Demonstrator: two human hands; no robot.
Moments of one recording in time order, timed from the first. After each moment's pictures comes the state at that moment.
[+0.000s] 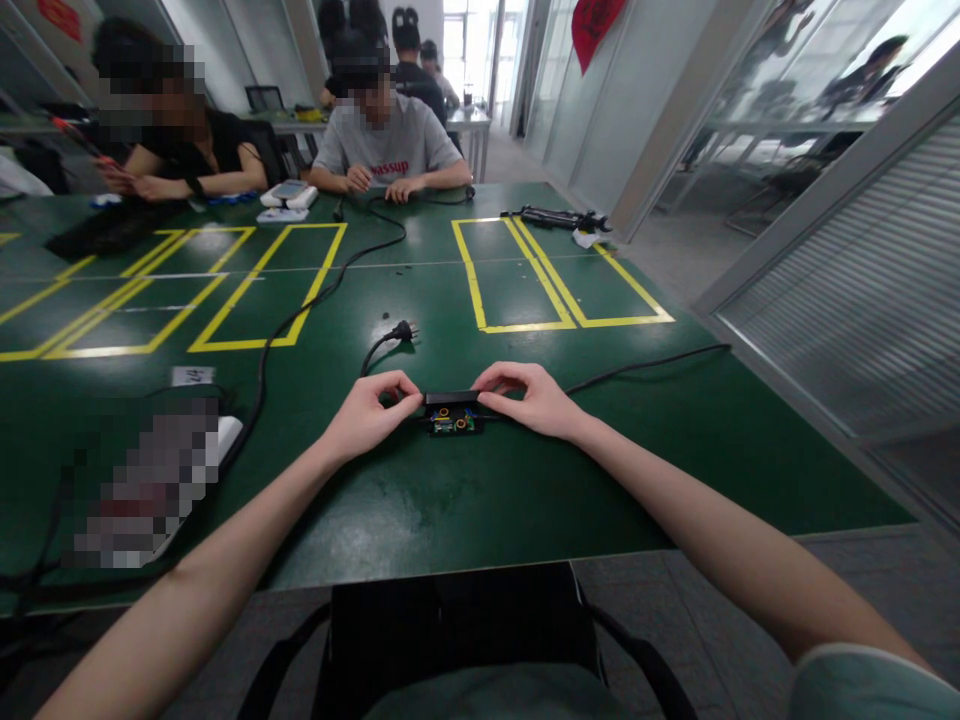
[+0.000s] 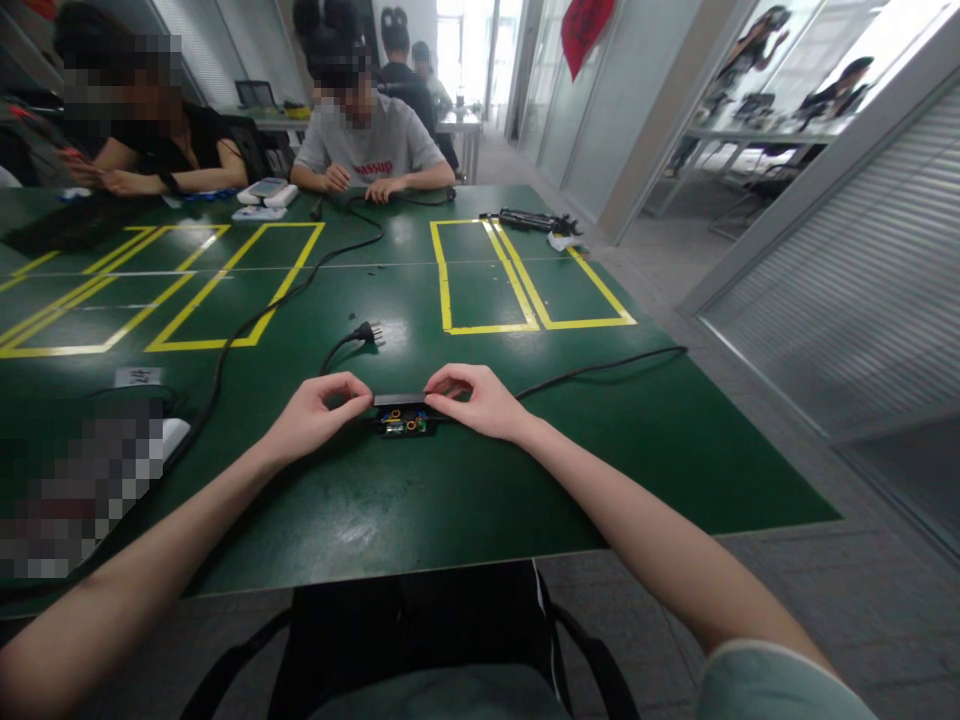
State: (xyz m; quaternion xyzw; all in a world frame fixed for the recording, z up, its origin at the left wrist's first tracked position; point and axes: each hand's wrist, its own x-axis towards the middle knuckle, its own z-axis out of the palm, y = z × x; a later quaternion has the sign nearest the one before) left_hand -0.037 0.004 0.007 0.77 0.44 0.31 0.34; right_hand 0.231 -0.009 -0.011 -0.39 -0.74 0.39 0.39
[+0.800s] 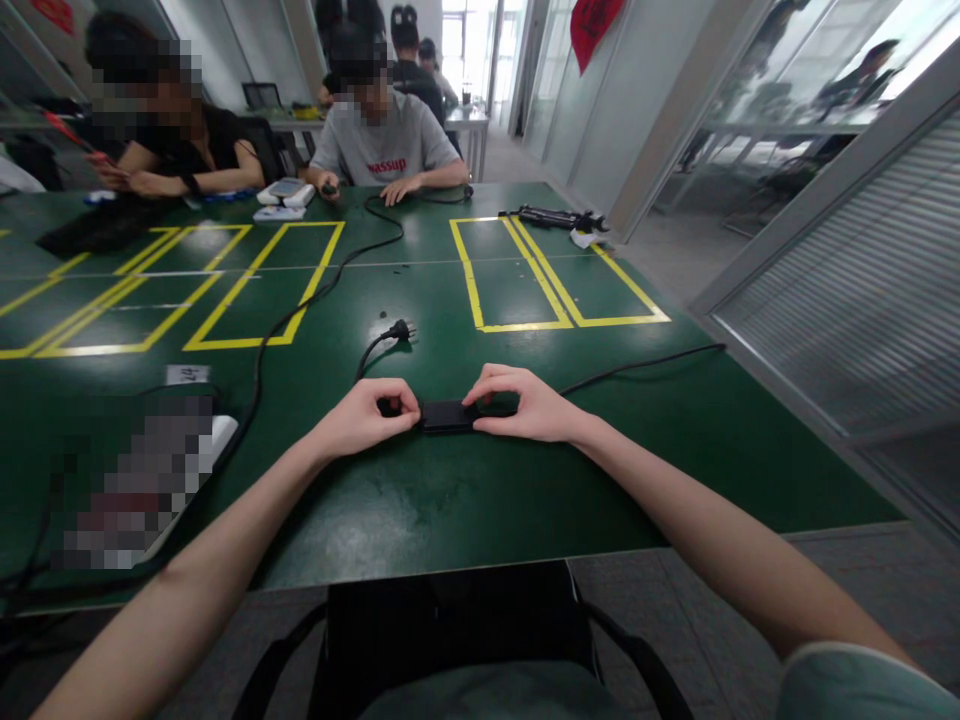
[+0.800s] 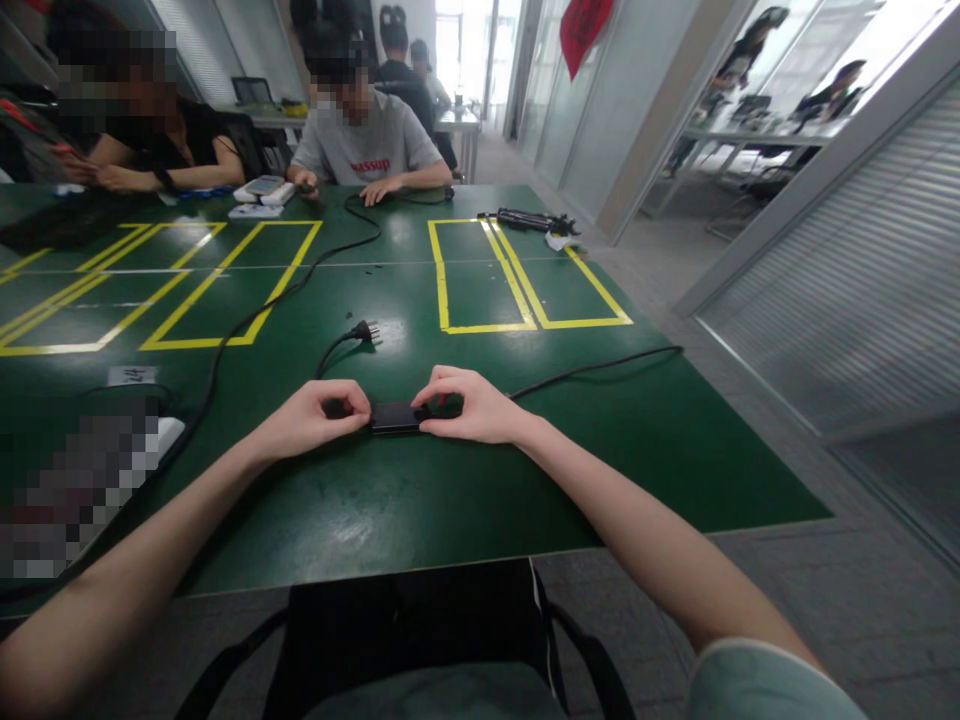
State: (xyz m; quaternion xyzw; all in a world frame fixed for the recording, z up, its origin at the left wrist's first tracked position) left_hand -0.049 0.011 0.004 0.81 0.38 0.23 0.39; right_hand 0.235 -0.012 -0.004 -0.31 -0.83 0.33 0.33
